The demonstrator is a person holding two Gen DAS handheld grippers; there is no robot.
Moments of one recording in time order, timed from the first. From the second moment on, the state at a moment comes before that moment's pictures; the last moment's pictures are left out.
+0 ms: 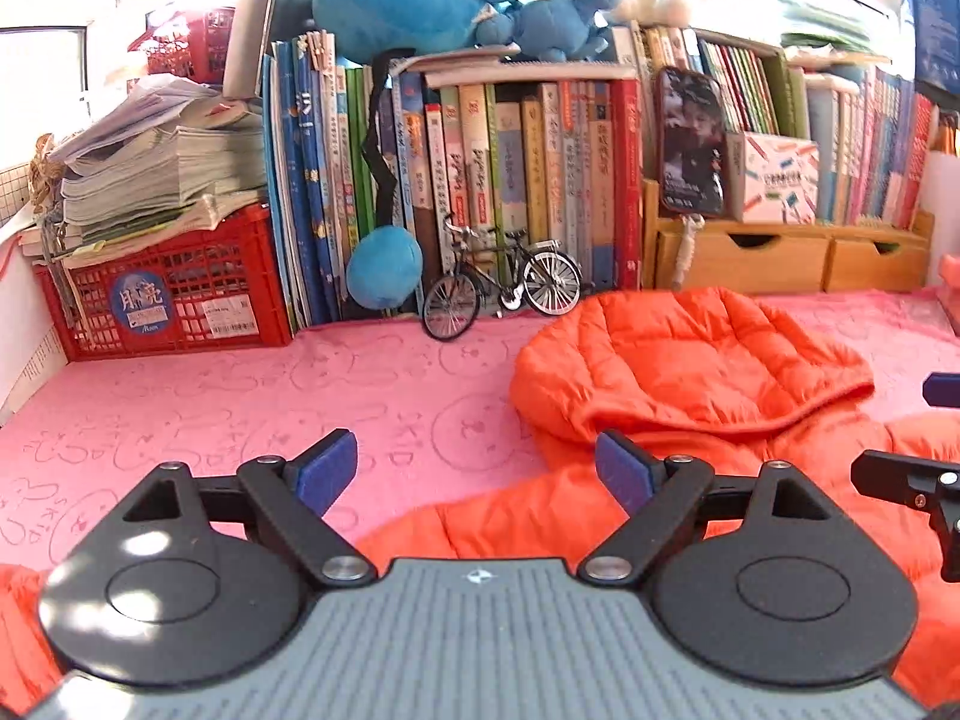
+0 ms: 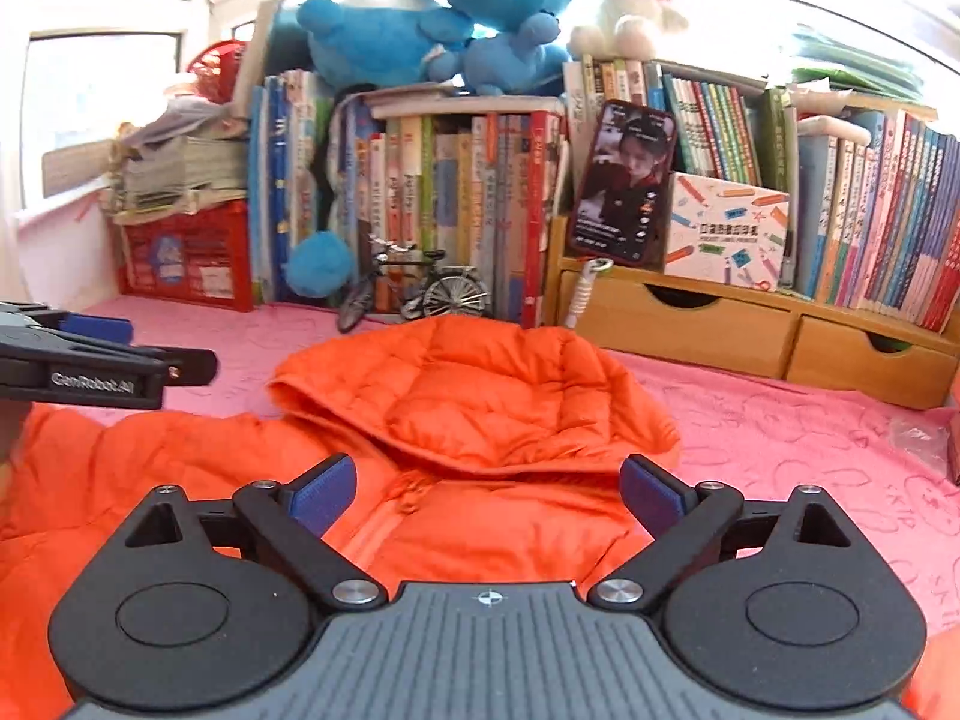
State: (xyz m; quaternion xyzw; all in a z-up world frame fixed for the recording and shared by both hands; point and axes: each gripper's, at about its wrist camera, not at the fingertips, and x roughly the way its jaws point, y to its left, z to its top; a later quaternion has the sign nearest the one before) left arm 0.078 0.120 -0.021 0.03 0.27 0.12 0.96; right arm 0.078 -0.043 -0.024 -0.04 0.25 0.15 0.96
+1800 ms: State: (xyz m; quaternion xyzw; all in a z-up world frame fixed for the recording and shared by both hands) left arm 0.030 0.210 -0.058 0.05 0.33 0.22 0.92; right arm 0.001 -0.319 -0.074 0.00 0.33 -0.16 0.93
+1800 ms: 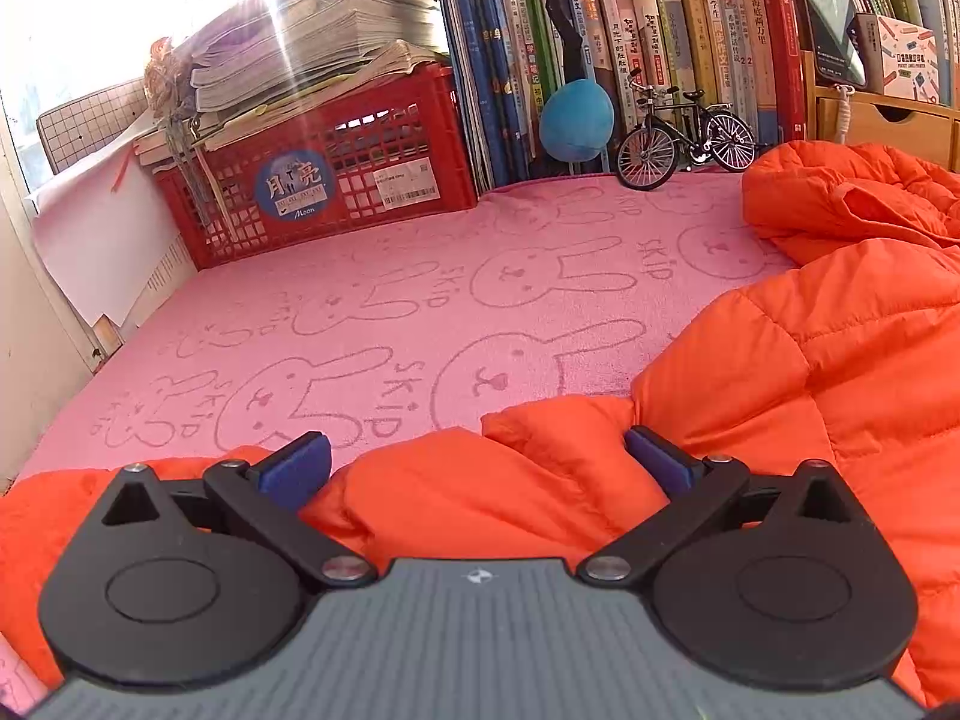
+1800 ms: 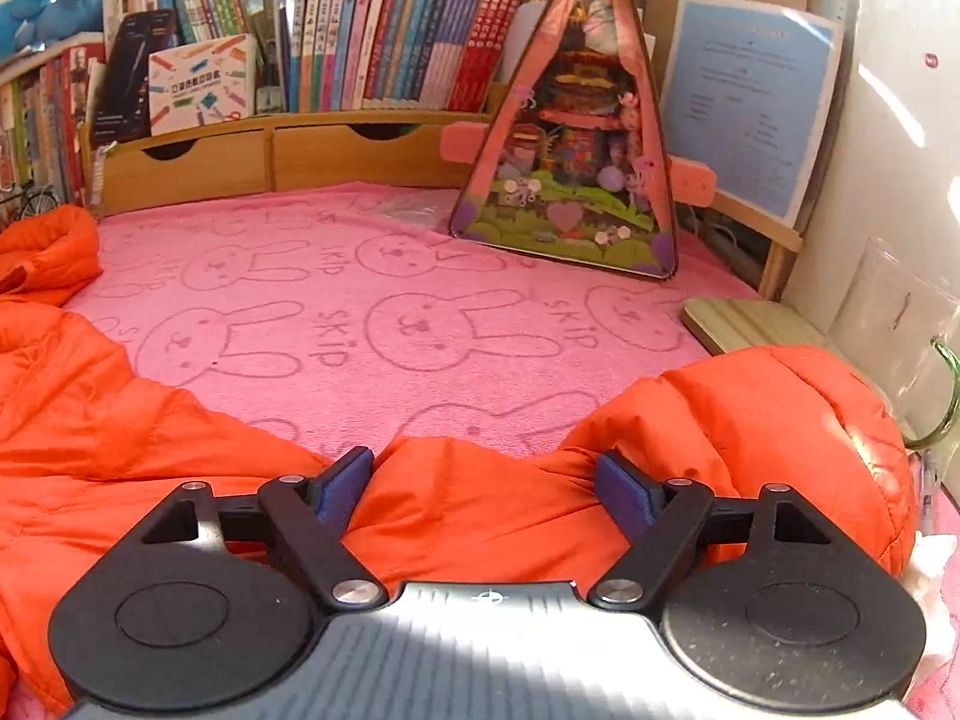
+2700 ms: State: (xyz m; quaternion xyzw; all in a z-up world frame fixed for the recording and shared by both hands) left arm 0.031 0.208 -0.058 0.06 0.33 0.22 0.92; right arm 0.000 -0.191 -0.023 -0.06 0.26 -0.03 0.96
